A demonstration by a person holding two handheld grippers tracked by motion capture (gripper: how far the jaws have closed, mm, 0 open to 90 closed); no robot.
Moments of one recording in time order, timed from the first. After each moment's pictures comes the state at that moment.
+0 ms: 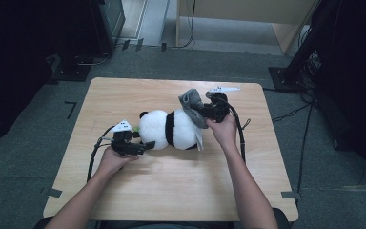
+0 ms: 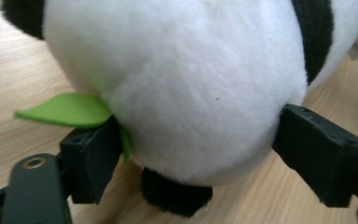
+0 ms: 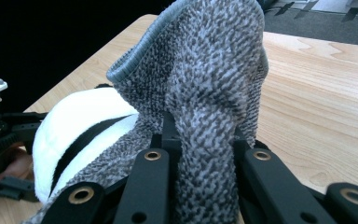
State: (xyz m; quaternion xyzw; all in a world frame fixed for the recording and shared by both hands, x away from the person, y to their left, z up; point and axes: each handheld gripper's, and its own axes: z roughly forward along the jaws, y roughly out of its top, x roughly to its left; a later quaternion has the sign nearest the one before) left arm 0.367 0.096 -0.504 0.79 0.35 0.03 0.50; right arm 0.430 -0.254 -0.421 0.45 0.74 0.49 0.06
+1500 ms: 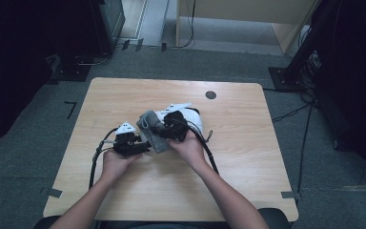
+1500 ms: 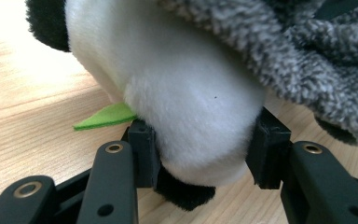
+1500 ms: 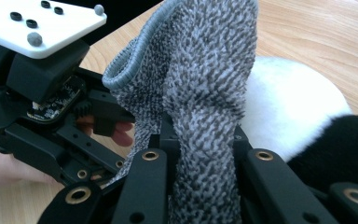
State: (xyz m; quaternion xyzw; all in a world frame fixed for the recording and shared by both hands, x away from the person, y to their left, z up) left arm 0.352 0.085 -0.493 0.79 0.40 0.06 0.46; right arm 0.375 -0.124 -0.428 0.36 0.82 0.45 0.04
